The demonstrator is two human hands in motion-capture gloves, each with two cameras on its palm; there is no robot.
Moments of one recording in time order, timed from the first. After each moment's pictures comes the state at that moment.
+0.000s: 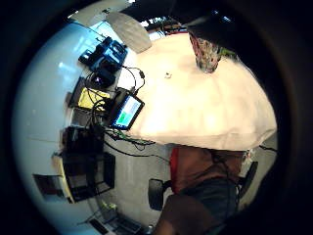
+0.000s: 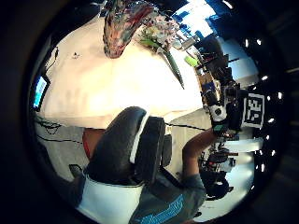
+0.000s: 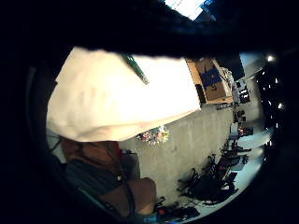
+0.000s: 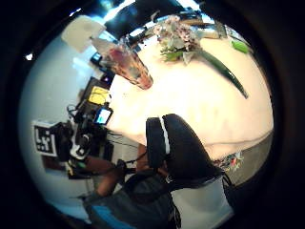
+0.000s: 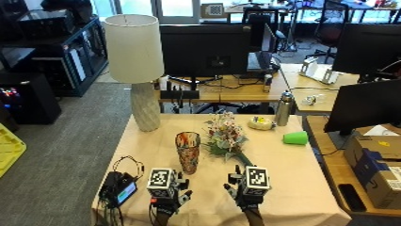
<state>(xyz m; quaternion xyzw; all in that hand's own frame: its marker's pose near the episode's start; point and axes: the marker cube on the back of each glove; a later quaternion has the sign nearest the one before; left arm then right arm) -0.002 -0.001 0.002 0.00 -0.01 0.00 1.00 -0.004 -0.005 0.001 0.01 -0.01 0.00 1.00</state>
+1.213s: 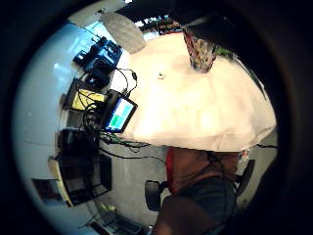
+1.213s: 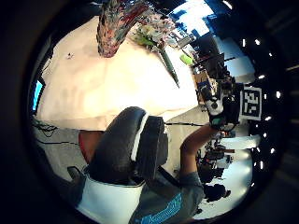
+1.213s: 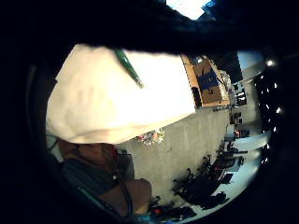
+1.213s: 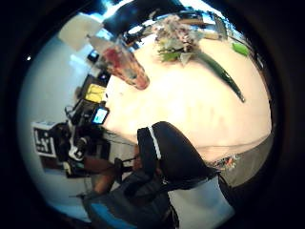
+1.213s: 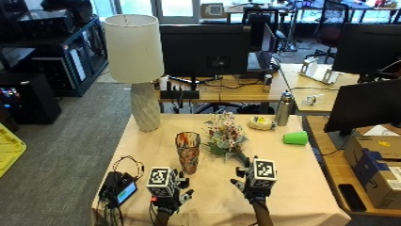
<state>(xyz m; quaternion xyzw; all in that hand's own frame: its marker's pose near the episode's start) -0.003 -0.007 0.007 -0.01 0.01 0.00 1.00 0.024 -0.029 -0.002 0.00 0.00 0.00 1.00</state>
